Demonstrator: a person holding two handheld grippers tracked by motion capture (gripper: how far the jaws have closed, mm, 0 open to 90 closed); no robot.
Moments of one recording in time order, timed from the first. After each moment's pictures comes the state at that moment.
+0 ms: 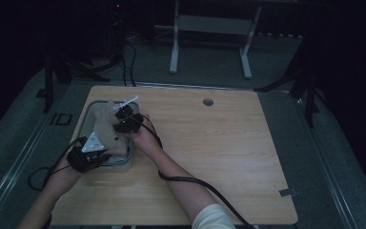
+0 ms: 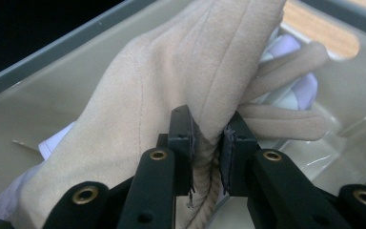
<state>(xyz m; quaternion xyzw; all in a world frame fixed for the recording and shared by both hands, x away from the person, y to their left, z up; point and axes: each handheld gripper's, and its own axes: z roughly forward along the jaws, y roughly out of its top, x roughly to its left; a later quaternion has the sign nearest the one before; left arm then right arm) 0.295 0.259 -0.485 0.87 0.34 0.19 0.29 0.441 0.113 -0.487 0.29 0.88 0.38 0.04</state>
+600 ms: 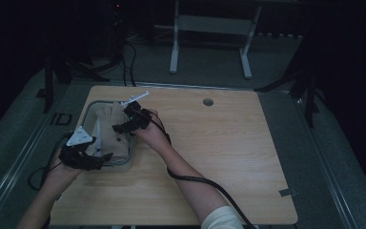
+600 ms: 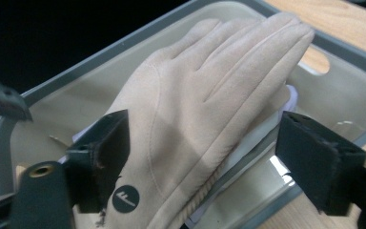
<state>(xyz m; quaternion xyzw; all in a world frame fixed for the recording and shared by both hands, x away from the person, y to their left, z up) 0.289 0.272 -0.462 0.80 0.40 0.20 0.39 0.440 0.086 -0.465 0.27 0.87 0.42 0.02</state>
